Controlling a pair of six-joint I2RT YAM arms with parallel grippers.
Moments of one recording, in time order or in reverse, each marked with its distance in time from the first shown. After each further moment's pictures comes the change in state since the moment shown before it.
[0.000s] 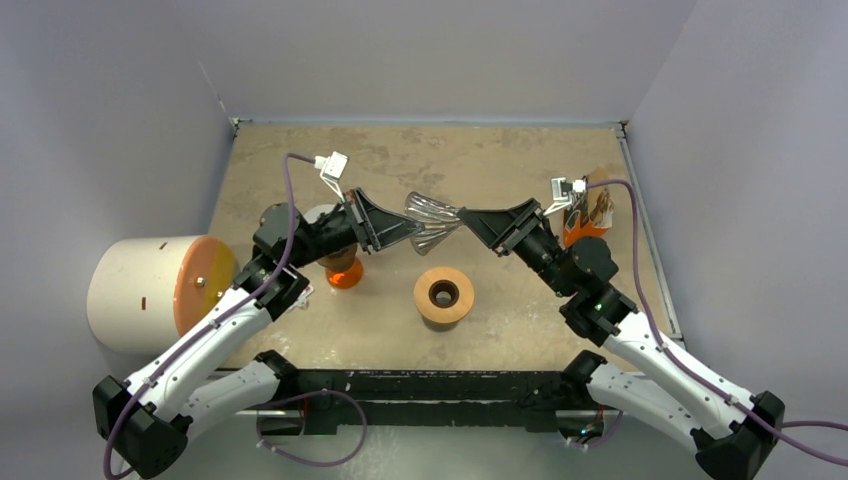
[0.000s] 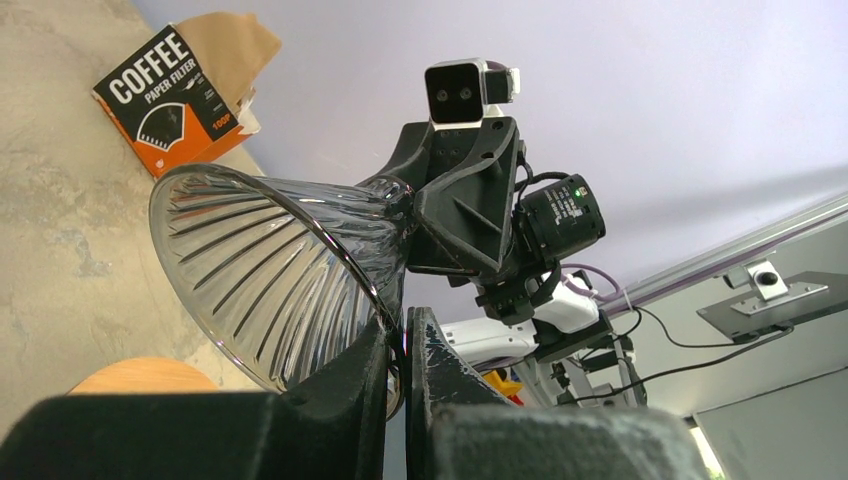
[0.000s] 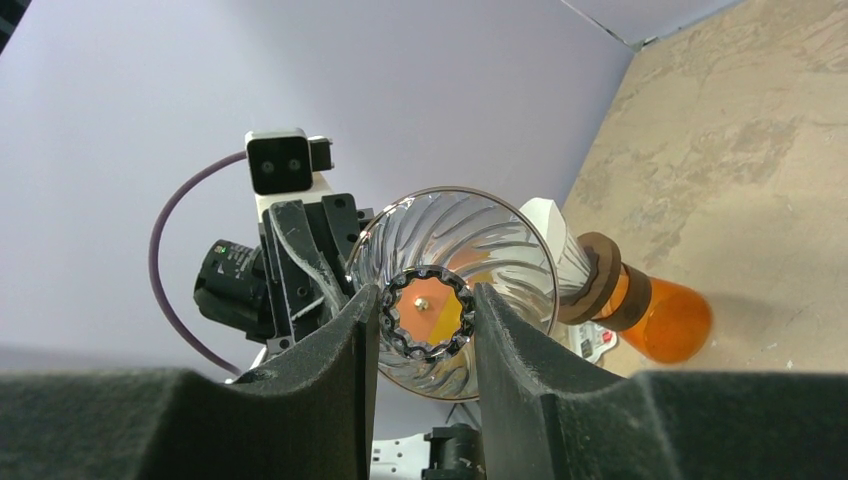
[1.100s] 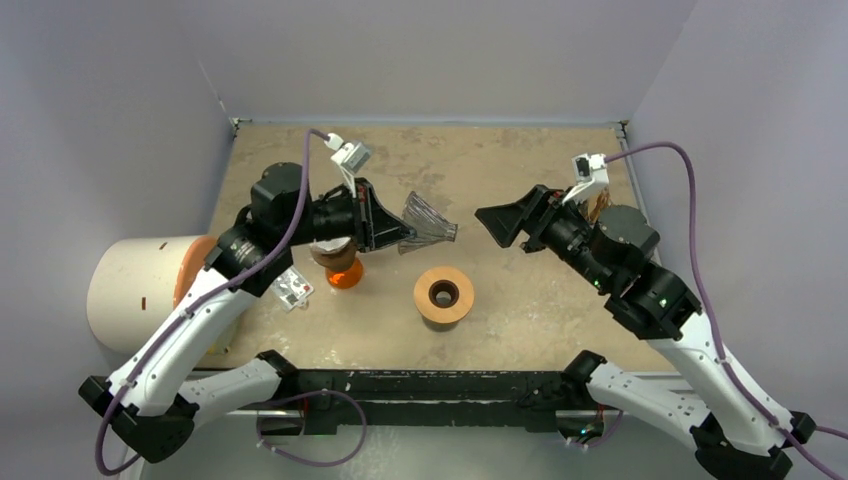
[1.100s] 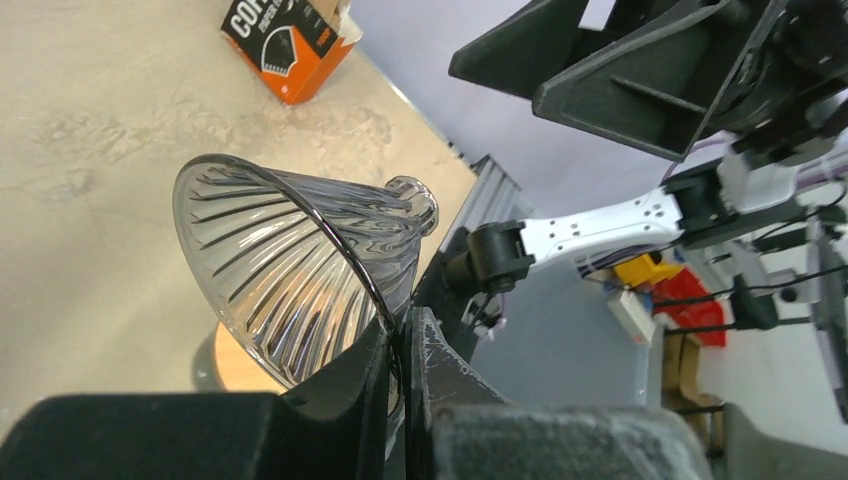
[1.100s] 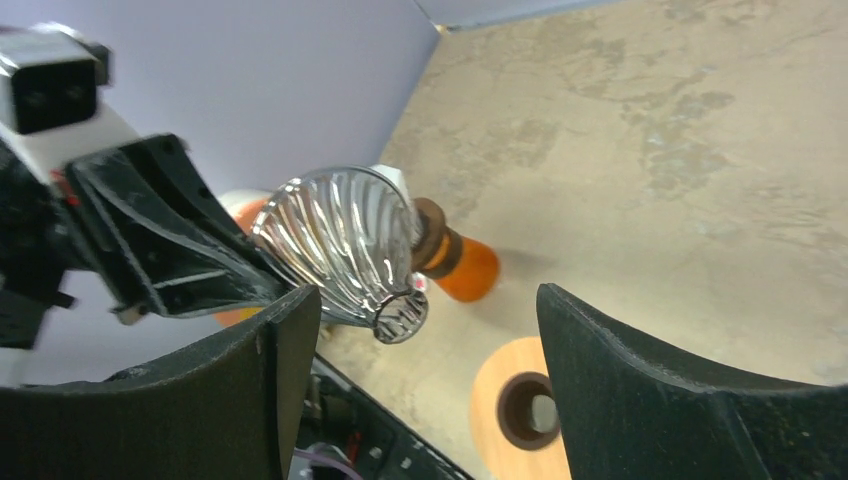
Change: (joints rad) left arm -0.003 0.072 0.371 -0.642 0.053 0.477; right arm 0.005 0.019 0.460 -0.733 0.105 -0.397
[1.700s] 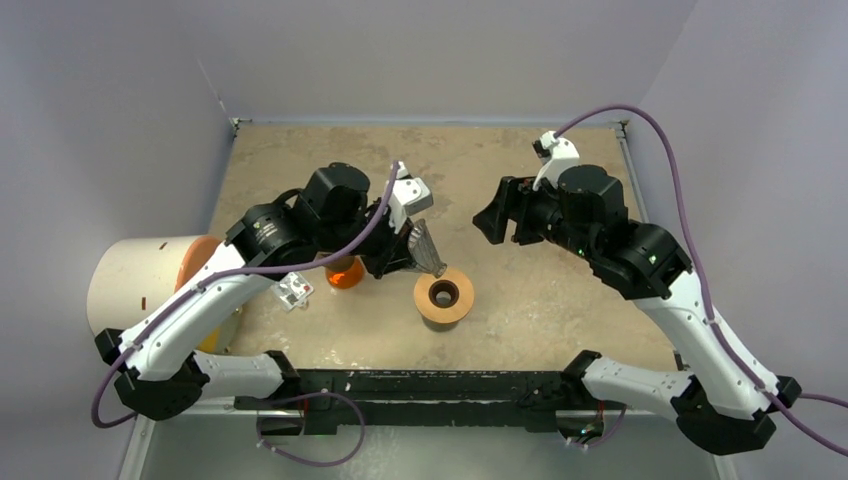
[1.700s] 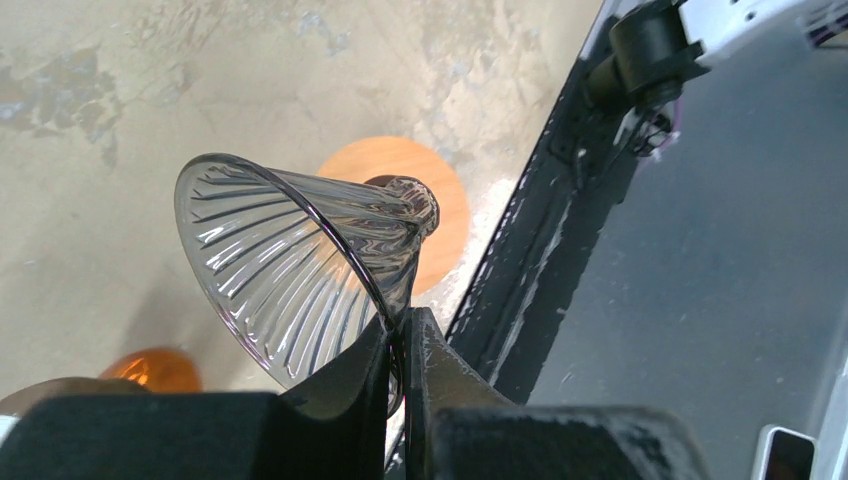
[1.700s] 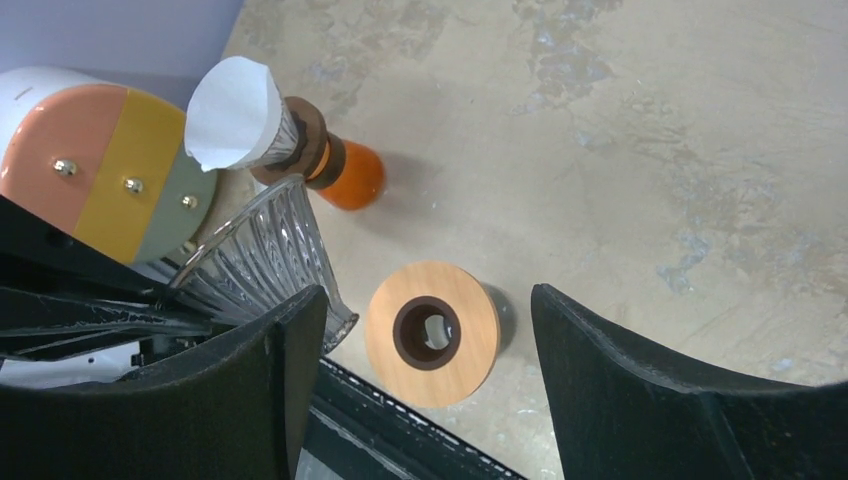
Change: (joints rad) left arm -0.255 0.211 0.346 -0.585 -0.263 0.519; right arm -0.008 0.239 0.312 -0.421 0.033 -0.201
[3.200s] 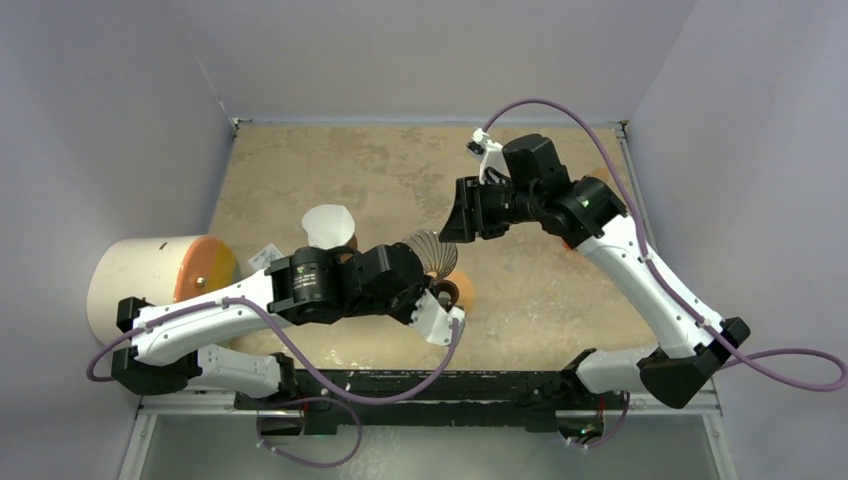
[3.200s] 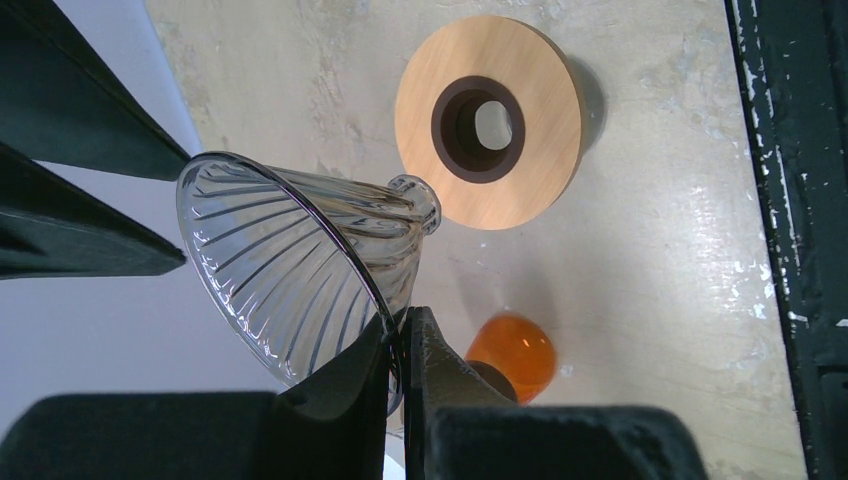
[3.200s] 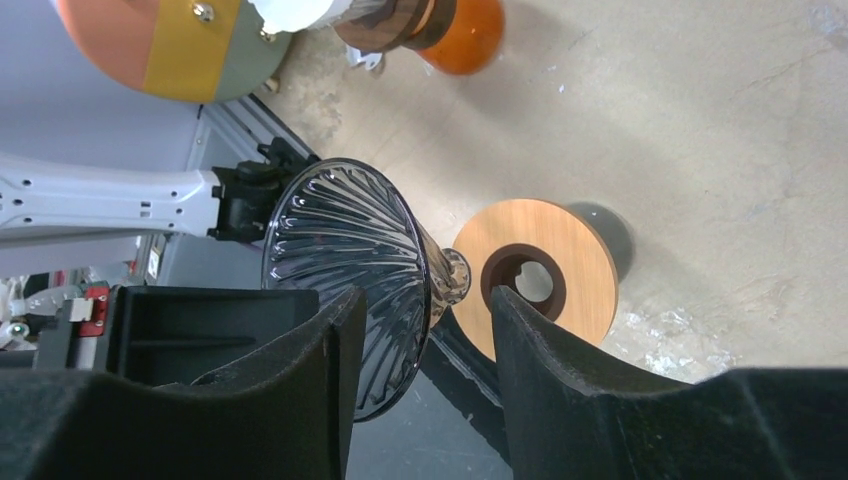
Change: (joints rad) left arm -0.452 0.028 -0.080 -0.101 -0.525 0.893; right arm -0.069 0.289 0.111 -0.073 -0.482 -0.021
